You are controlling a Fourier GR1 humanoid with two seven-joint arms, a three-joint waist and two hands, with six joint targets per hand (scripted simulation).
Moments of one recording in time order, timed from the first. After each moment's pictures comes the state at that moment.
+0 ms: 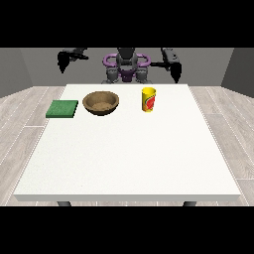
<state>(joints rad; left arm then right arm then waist) -0.21 0.10 0.19 -1.41 0.10 -0.03 -0.29 -0.09 -0.22 -0.21 -1.59 -0.21 0.23 -0.10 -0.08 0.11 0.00</state>
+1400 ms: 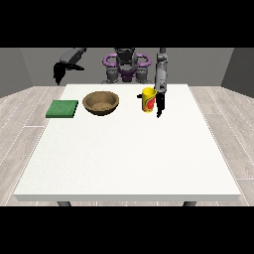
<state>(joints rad) -0.52 0.08 0.26 -0.64 0.03 0.14 -0.89 -0.17 -0.24 -0.23 -1.48 -0.19 0.31 -0.27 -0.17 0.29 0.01</state>
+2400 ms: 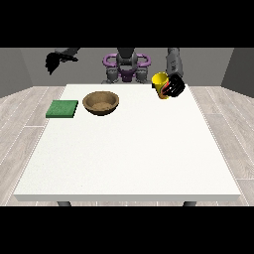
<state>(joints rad) -0.61 0.31 0.07 -0.64 -0.36 0.46 -0.51 -0.16 -0.31 -0.29 -1.32 -0.23 0.36 -0.18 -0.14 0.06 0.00</state>
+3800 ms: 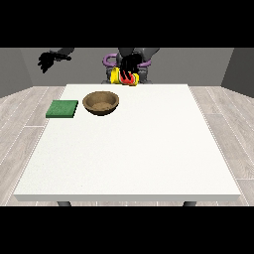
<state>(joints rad) -0.98 0.12 -0.53 -0.58 -1.24 0.37 0.32 -0.18 -0.39 -0.35 -1.05 -0.23 0.46 -0.29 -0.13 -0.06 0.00</state>
